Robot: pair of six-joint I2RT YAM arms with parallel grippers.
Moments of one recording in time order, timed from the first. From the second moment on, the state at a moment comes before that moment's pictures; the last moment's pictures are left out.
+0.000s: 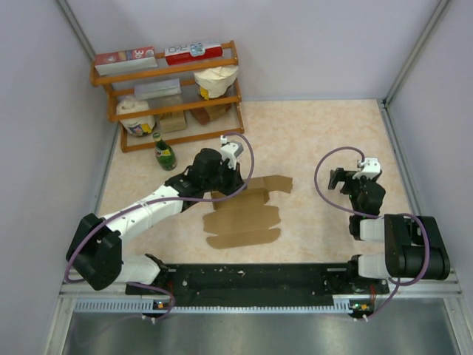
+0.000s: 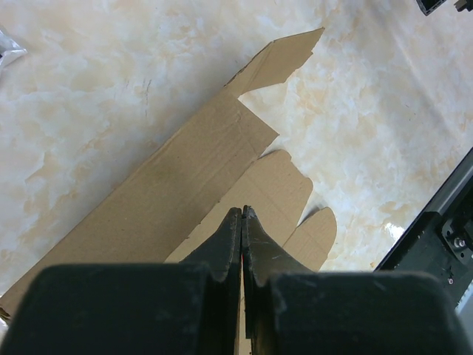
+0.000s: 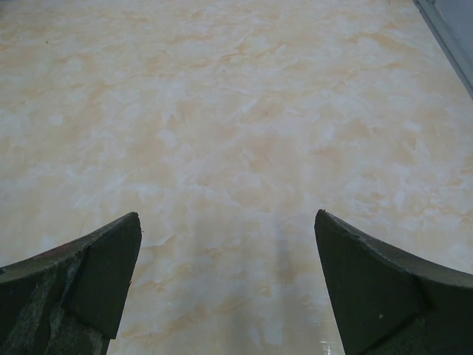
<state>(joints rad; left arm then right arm) -0.66 1.34 0.88 -0.11 0.25 -0.31 -0.07 1.36 0.16 1.07 -0.07 0.06</state>
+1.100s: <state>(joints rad) -0.66 1.33 0.88 -0.10 0.25 -0.31 -0.07 1.36 0.16 1.07 -0.07 0.06</state>
